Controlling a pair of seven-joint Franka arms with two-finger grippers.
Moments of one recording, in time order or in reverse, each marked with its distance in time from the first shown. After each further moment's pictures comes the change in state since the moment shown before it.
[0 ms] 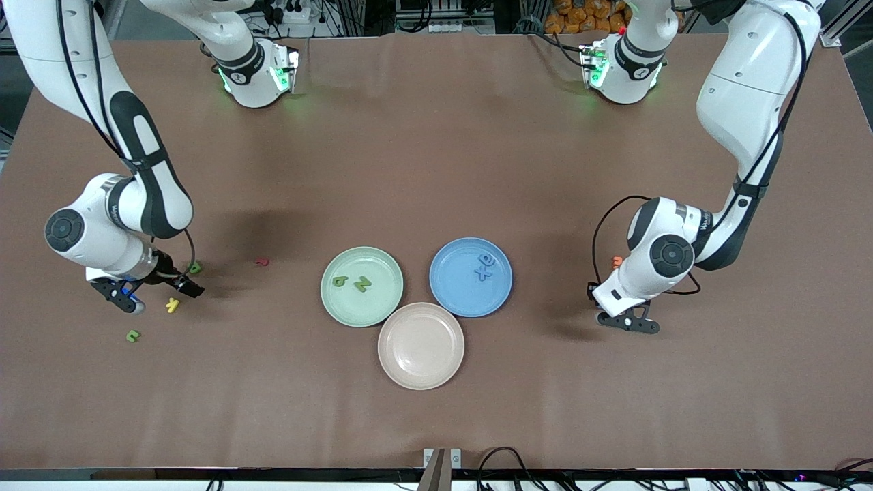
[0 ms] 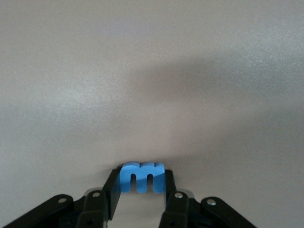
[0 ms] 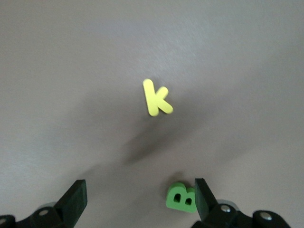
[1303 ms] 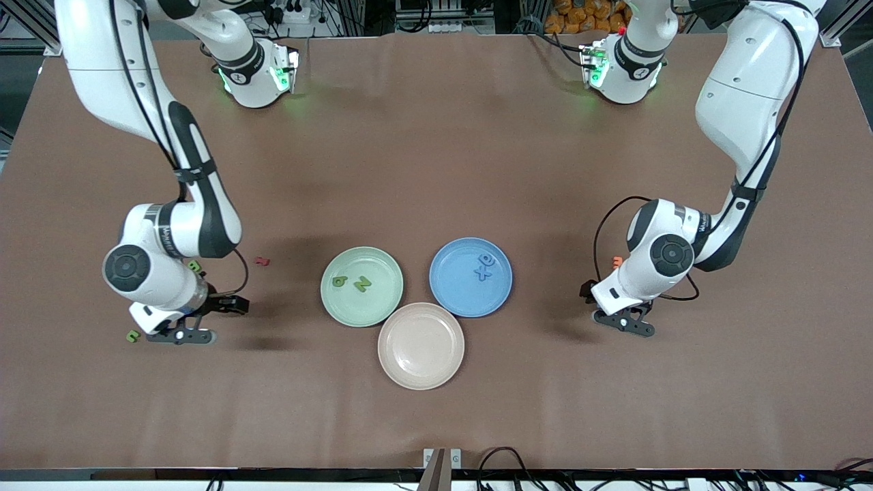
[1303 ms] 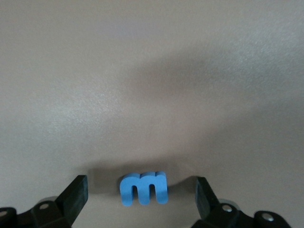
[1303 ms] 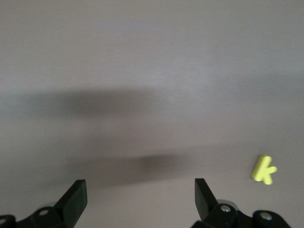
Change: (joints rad) left arm 0.001 0.017 0.008 -0.006 0.001 0.056 0.110; right arm 0.176 0.119 -0.007 0.315 -0.113 -0.188 -0.268
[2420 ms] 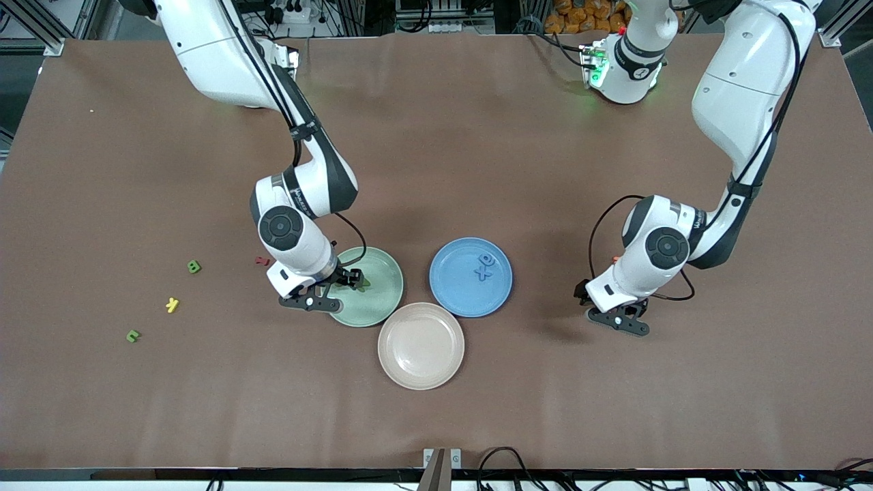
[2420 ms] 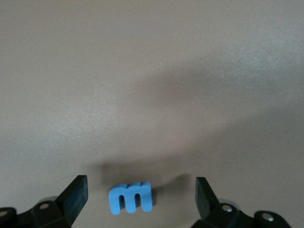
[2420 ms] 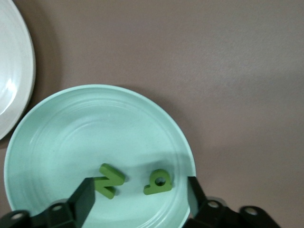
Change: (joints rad) left arm -0.017 -0.017 -0.003 -0.003 0.000 0.037 0.004; right arm 0.374 0.007 0.020 0.001 0.104 0.030 0.386
